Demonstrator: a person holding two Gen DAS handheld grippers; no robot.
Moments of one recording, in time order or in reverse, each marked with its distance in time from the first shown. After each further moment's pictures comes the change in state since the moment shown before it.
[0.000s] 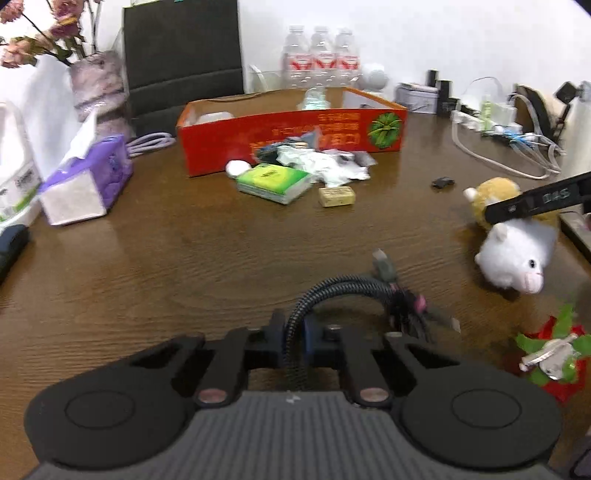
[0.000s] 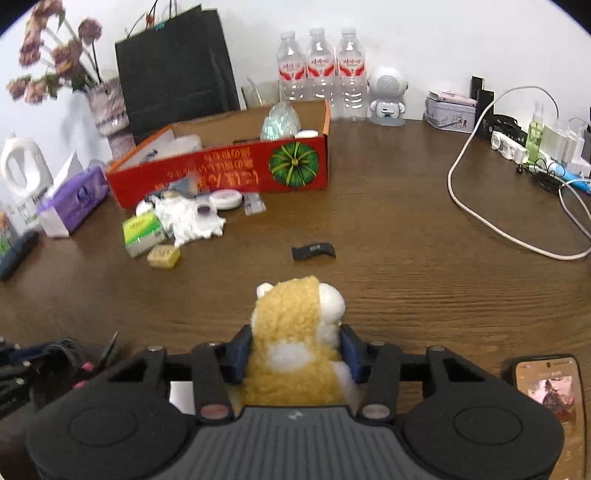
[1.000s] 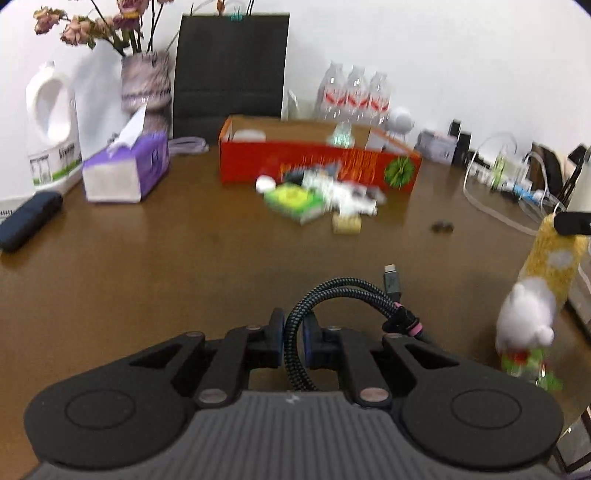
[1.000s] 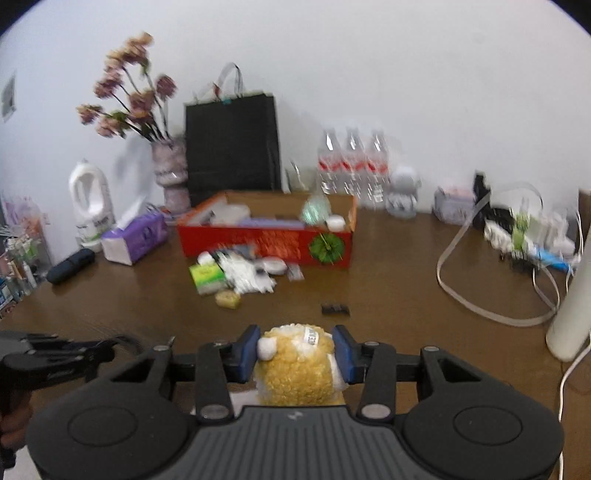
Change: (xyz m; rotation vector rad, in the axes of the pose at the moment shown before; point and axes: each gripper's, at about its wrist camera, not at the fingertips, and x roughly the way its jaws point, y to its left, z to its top) left arm -0.037 0.009 -0.018 -0.159 -0.046 0.001; right arm -0.111 0.028 -0.029 -0.143 -0.205 -0.007
